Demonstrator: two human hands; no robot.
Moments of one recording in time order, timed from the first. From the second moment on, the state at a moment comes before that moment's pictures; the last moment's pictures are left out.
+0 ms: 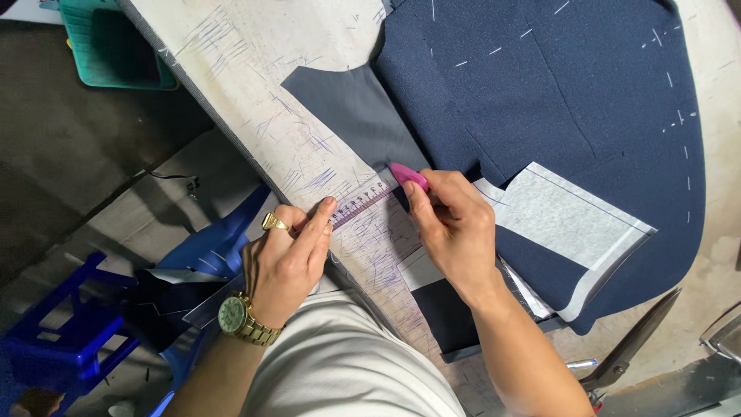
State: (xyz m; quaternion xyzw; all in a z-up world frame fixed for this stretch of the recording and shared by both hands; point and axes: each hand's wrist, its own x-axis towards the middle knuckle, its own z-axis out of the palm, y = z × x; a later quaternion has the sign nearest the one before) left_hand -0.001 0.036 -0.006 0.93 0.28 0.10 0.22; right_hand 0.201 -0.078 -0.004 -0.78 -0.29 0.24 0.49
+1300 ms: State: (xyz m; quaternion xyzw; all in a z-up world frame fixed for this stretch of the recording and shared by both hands) left_hand -0.006 0.043 -0.019 0.94 0.31 0.07 0.13; right_hand 0.207 -0.065 0.000 -0.75 -0.22 0.29 0.55
